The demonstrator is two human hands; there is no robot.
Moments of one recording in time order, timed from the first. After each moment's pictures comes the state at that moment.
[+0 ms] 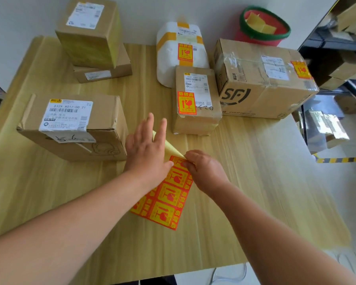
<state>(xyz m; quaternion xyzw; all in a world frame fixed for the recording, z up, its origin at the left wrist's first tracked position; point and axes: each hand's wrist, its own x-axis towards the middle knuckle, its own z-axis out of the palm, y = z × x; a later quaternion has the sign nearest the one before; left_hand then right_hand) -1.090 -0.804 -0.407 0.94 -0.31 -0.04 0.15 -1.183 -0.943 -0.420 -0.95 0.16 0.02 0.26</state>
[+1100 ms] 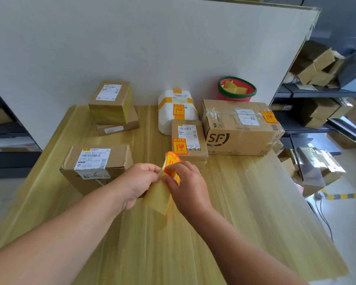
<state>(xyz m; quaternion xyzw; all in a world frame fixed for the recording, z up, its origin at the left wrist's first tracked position) -1.110 -0.784 -0.288 0.74 -0.07 -0.37 0.55 -1.191 -0.894 -0.318 -0.91 0.16 -0.20 0.33</state>
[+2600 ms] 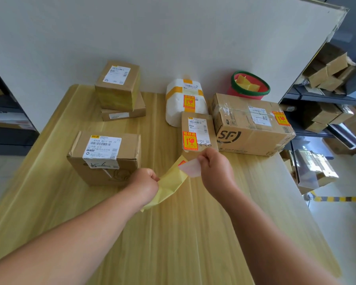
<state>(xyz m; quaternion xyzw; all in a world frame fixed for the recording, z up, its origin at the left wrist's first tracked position) -1.088 -0.769 -0.354 0.85 0.00 -0.30 0.44 -1.164 -0.931 -0.317 -0.88 0.30 -0.12 0.35</state>
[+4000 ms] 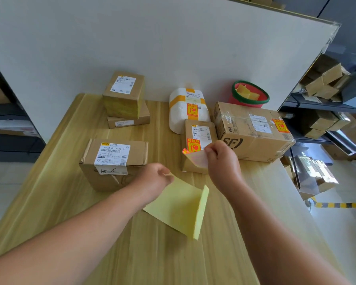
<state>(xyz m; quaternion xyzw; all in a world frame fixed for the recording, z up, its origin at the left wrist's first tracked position) -1.082 -0.758 -0.317 0.81 -0.10 -0.31 0.48 -1.149 -0.926 -0.288 -0.87 0.29 -0.19 0.35</state>
